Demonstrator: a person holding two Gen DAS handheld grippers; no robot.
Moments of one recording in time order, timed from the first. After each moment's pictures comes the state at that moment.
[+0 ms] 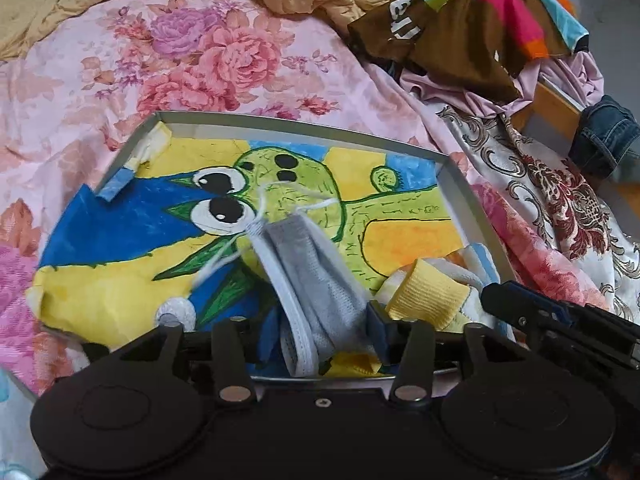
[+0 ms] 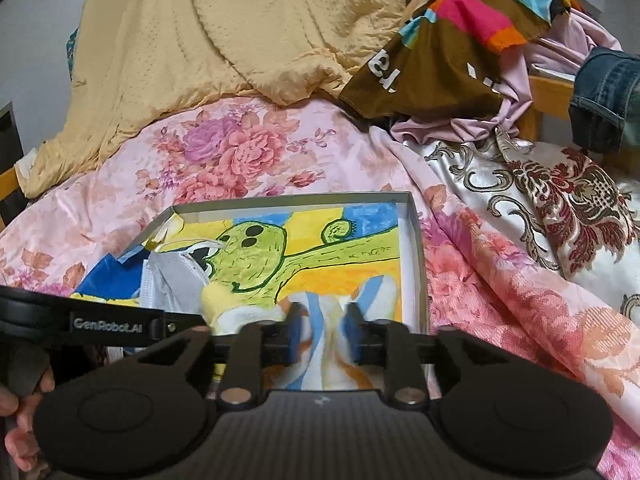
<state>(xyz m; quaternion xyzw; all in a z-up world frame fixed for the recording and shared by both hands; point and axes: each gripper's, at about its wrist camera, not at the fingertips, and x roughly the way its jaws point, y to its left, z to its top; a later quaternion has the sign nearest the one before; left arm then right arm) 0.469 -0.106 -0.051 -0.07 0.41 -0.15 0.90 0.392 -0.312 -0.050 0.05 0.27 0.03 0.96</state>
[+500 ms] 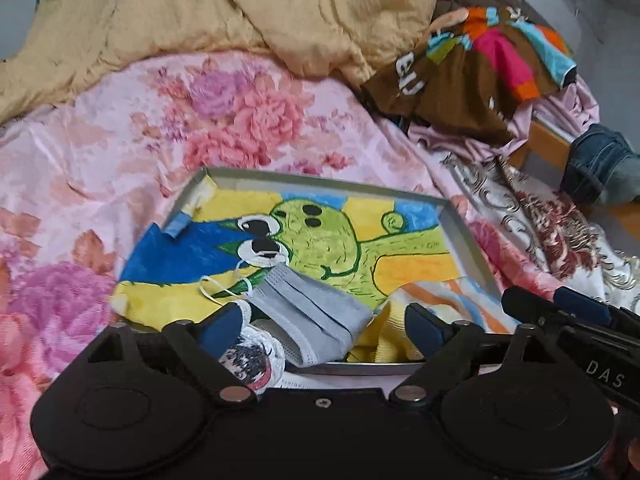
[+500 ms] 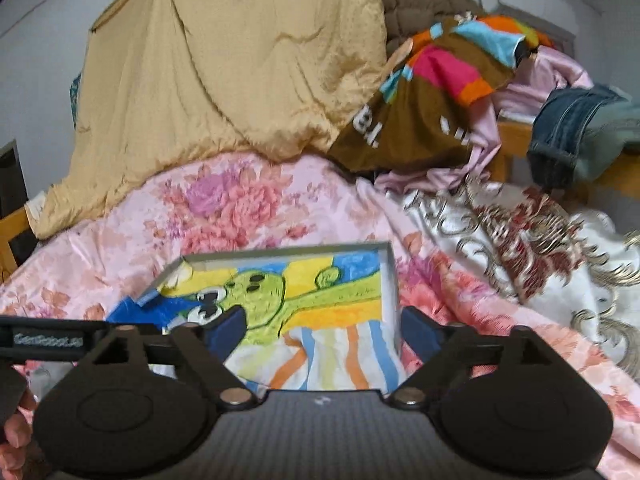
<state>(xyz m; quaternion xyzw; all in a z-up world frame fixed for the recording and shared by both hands) 0.408 -0.090 -0.007 -0.06 0.33 -0.12 0.93 0.337 -0.316 -0.011 0.05 0.18 0.01 0.98</state>
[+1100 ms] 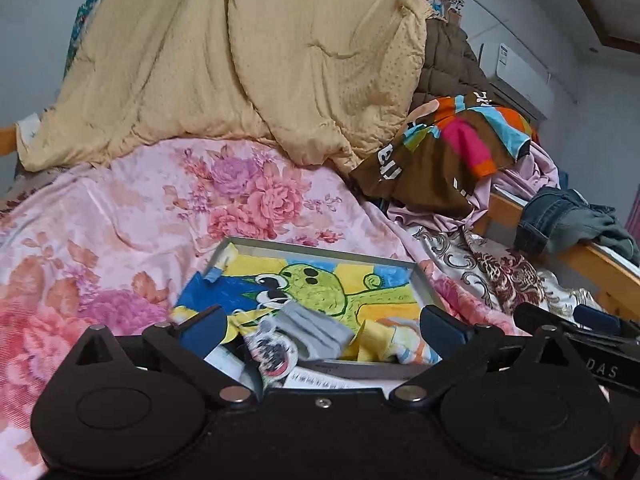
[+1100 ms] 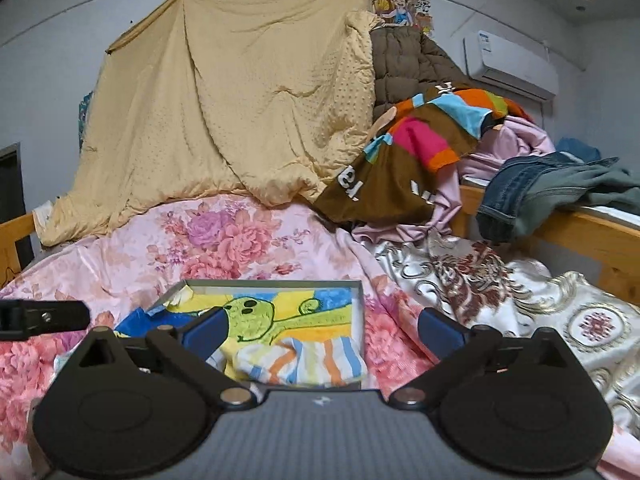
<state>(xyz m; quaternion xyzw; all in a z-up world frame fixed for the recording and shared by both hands) 0.287 -0.054 0.033 -0.07 0.21 -0.12 0.97 0.237 -0.300 0.010 0.01 0.12 -0.03 0.99</state>
